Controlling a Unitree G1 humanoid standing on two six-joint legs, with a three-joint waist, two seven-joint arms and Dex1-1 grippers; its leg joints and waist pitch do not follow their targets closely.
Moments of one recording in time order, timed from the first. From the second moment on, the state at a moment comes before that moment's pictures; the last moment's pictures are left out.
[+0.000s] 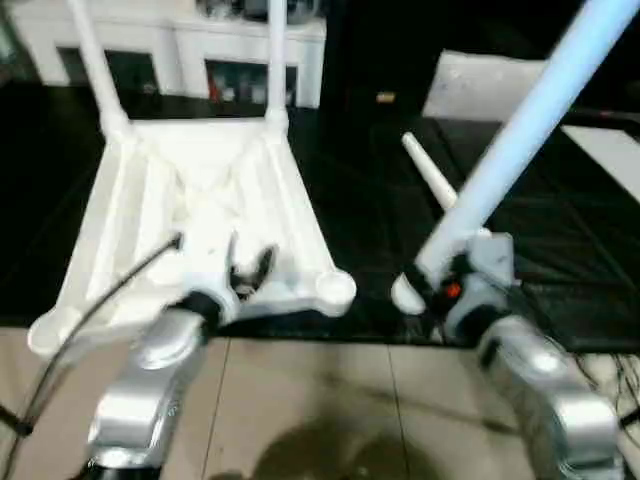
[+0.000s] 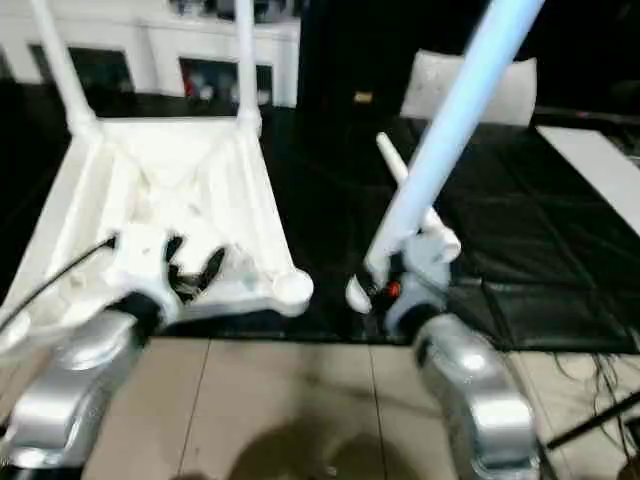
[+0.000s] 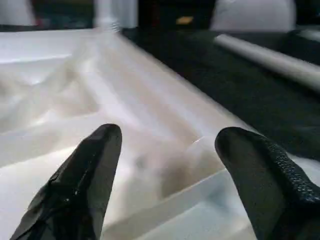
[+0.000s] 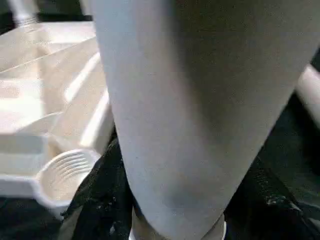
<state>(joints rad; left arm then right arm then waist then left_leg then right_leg) -0.08 0.20 -0.02 -0.24 -0.16 0.49 -0.18 -0.04 -0.15 0.03 -0.37 0.24 0.65 0.21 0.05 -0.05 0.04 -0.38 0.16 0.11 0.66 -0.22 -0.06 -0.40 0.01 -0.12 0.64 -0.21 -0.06</state>
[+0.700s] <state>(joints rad) -0.04 0.21 0.04 -0.31 -0.19 0.48 -0.20 -0.04 -0.09 0.05 -0.34 0.26 0.58 0.22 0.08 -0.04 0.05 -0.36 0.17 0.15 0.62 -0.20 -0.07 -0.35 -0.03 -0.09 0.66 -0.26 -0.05</state>
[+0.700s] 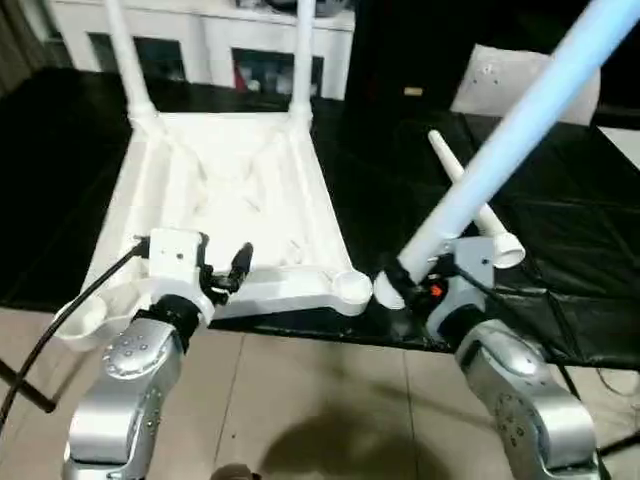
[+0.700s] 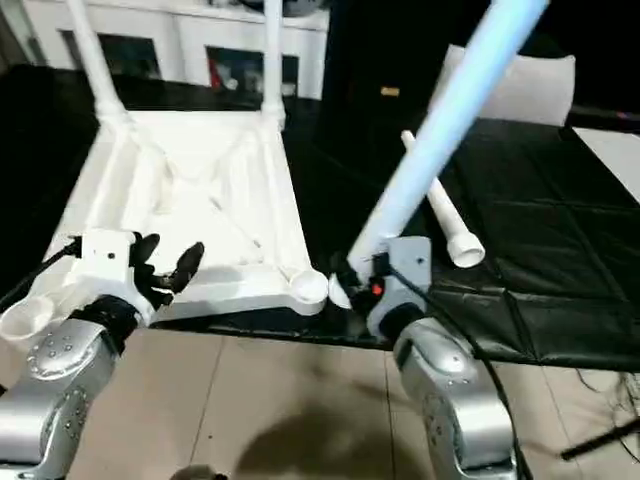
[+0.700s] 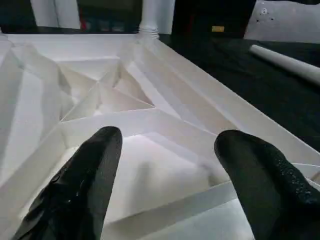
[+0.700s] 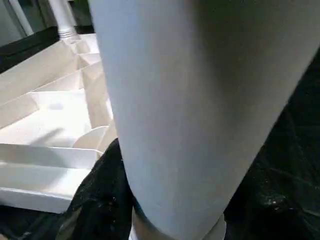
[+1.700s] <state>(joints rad) -0.05 0.27 -0.05 -0.32 -0.16 0.48 -0.27 -0.04 -0.13 0.05 -0.30 0.24 0.52 0.25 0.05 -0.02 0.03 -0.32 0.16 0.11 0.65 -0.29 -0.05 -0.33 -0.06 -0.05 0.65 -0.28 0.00</state>
